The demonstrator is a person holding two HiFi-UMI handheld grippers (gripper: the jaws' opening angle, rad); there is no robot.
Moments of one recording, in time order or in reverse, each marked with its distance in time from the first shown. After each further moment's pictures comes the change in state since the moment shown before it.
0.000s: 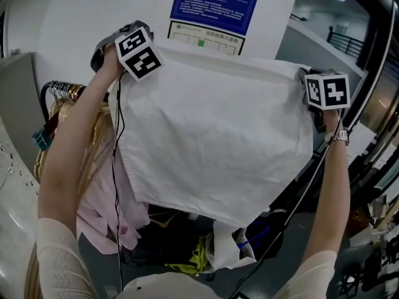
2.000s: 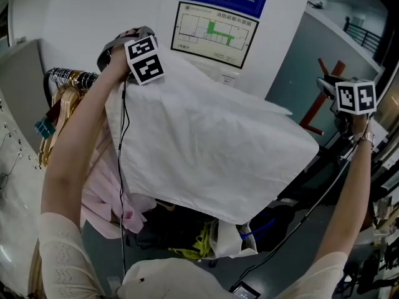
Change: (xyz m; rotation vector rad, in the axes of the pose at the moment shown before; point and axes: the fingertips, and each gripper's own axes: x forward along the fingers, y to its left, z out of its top) left arm 0.036 -0.086 -0.055 0.177 0.160 -0.186; right arm 0.025 -0.017 -0.078 0.067 0.115 0.249
